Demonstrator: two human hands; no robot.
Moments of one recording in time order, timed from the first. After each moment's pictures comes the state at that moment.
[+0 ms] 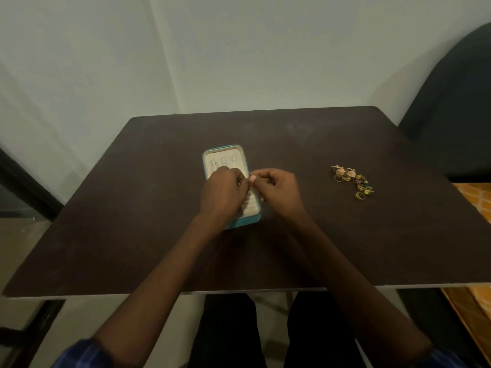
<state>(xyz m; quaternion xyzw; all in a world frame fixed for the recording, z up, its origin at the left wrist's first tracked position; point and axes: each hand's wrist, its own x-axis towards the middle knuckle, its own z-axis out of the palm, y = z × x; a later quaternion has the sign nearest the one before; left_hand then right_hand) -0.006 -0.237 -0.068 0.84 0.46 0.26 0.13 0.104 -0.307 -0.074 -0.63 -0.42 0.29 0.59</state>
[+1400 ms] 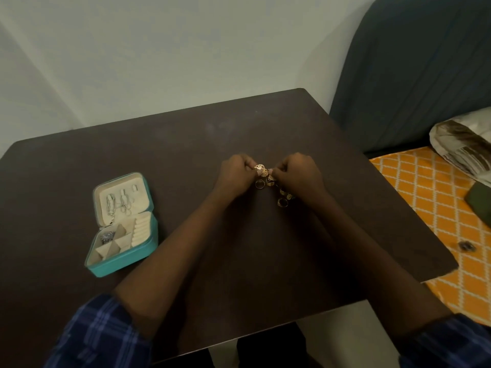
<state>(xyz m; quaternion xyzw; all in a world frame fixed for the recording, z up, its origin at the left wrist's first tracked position) 0.224 -0.234 -0.095 0.85 0.38 0.15 0.34 0.338 -0.337 -0.102 -0.86 -0.42 0.08 0.29</state>
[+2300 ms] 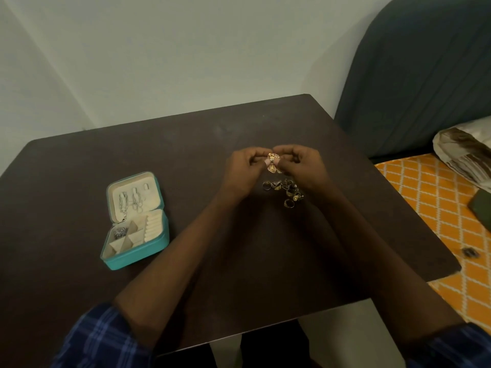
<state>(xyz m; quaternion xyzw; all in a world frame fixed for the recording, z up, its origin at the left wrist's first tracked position) 0.209 -0.252 -0.072 0.80 0.27 0.31 0.45 0.325 -0.345 -0.079 -0.67 -0.38 0.24 0.59</state>
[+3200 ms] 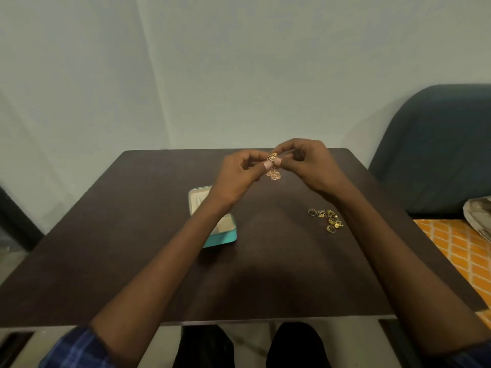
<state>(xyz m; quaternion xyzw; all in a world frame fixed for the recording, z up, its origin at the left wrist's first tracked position) 0.050 -0.261 0.025 0.73 0.21 0.42 0.50 0.201 -0.337 0.048 -0.60 -0.61 0.13 0.50</state>
